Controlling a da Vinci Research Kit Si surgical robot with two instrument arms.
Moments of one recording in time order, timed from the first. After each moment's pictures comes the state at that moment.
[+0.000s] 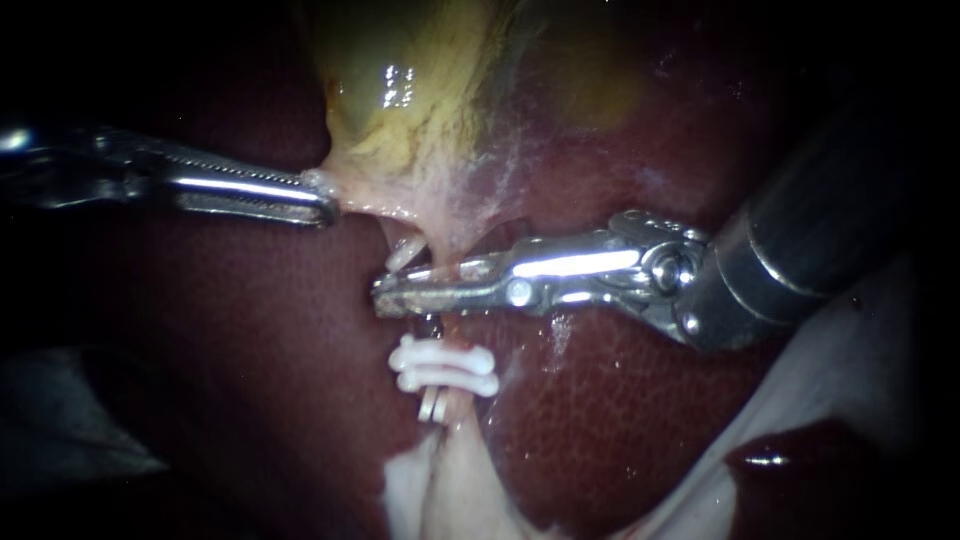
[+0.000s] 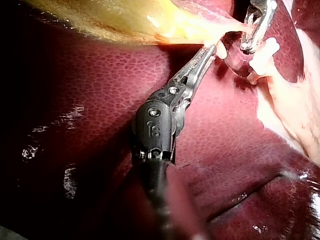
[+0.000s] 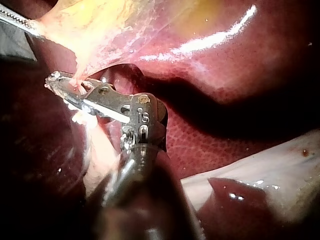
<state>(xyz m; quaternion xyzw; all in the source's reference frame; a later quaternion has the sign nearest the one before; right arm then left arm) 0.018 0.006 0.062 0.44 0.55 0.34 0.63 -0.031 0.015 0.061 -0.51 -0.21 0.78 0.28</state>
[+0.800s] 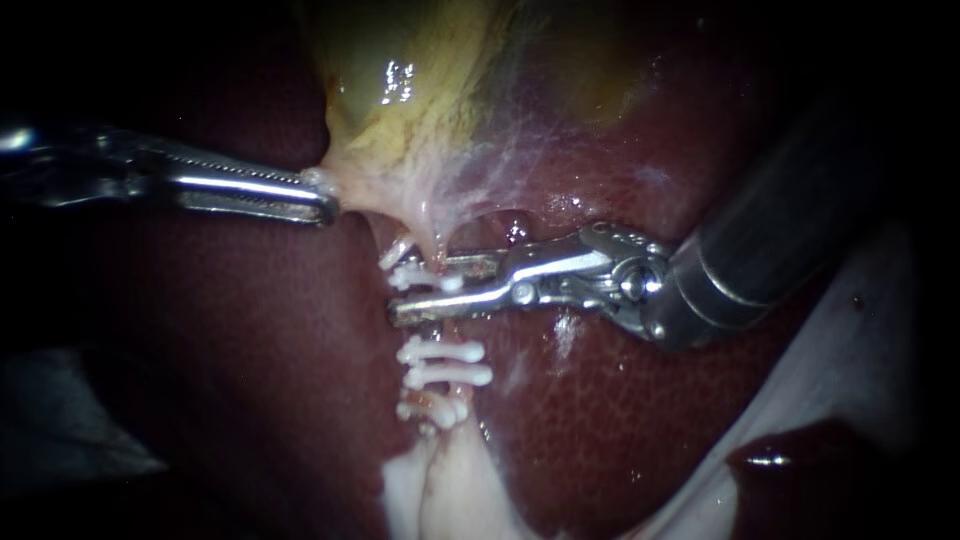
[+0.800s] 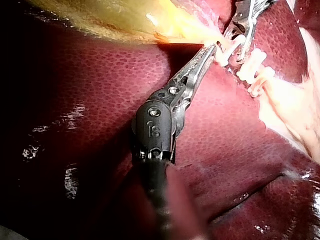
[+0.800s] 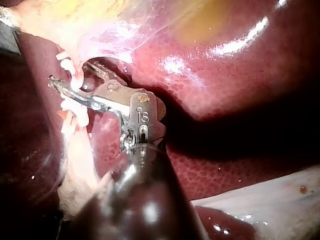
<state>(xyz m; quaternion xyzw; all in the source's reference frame) 0.018 0.005 0.072 0.42 0.52 0.35 0.66 -0.031 0.015 0.061 -0.51 -0.21 0.78 0.28</state>
